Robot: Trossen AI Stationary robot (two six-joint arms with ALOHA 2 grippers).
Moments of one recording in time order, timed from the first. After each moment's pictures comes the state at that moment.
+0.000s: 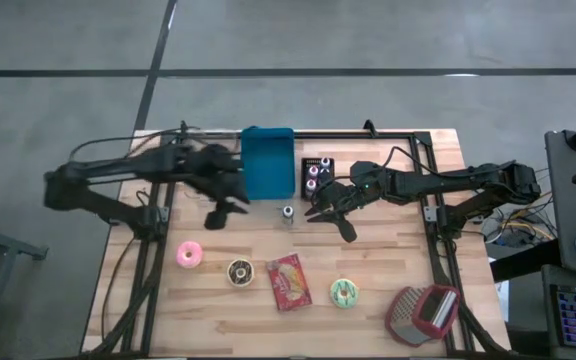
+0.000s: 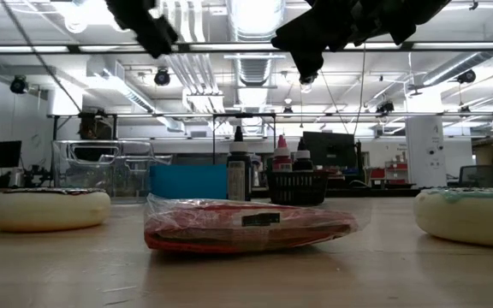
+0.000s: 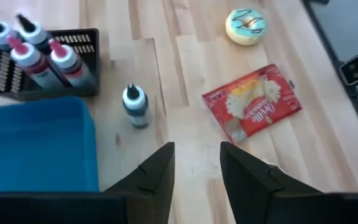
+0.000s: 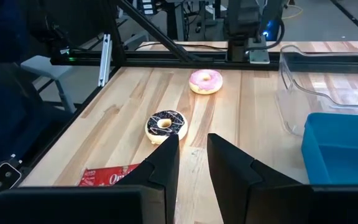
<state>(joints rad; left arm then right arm) 0.17 1.23 1.17 -0.85 0.29 0.22 -0.10 1.36 0.84 0.17 -0.39 0.02</state>
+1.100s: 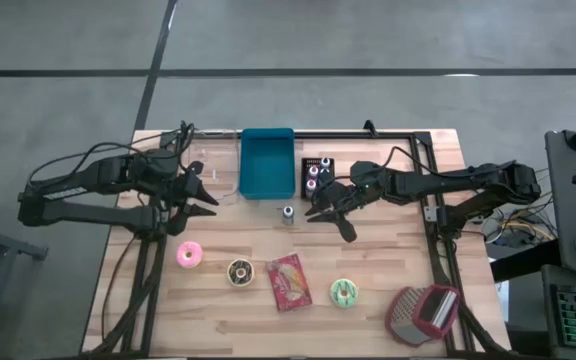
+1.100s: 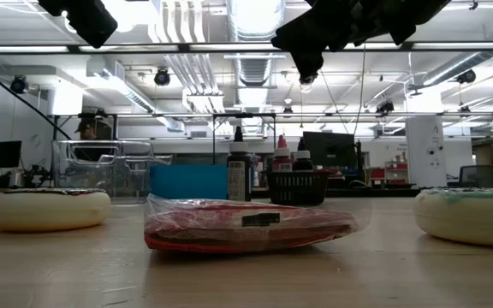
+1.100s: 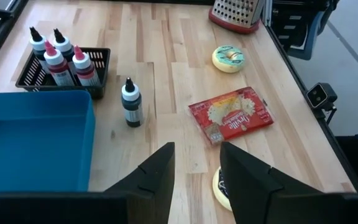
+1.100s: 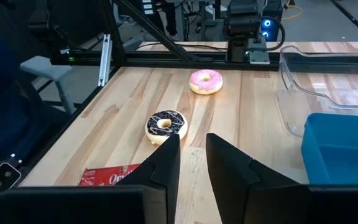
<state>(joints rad) 0.17 0.76 0.93 -0.83 0.29 0.09 -0.10 1.36 0.84 0.17 -0.39 0.02</state>
